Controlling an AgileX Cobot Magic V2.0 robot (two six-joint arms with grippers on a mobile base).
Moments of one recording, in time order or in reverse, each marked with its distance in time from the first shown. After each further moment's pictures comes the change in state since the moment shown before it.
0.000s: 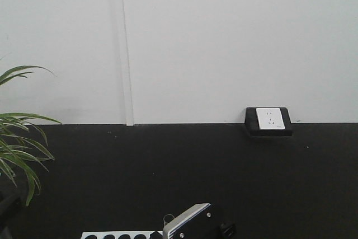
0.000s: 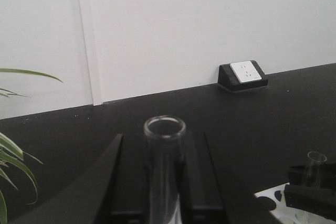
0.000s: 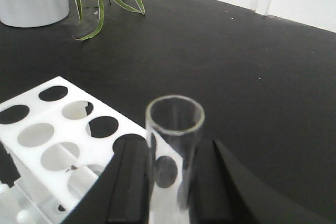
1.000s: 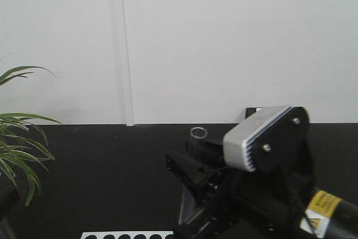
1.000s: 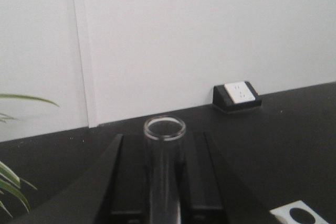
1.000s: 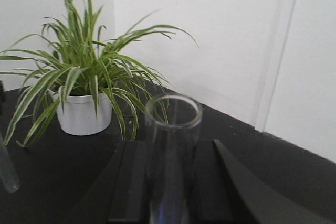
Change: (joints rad) left arm 0.000 -0.031 0.000 0.000 -0.061 -0.002; right arm -0.012 -0.590 -0.161 0.075 0.514 -0.184
